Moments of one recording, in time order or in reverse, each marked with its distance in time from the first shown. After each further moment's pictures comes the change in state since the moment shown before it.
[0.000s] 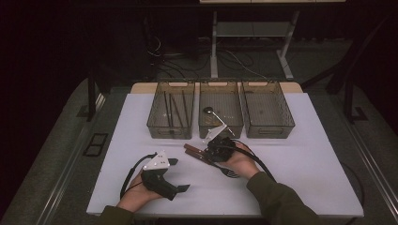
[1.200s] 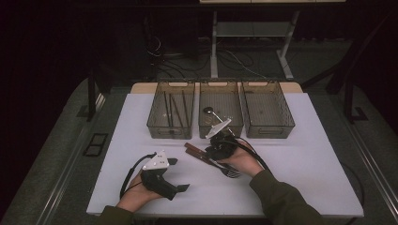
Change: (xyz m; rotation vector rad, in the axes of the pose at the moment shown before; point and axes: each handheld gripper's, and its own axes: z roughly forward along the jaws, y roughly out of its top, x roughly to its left) left arm 0.001 0.000 -0.001 -0.004 0.003 0.000; right arm -0.012 0.000 -0.005 -0.006 0.076 0.083
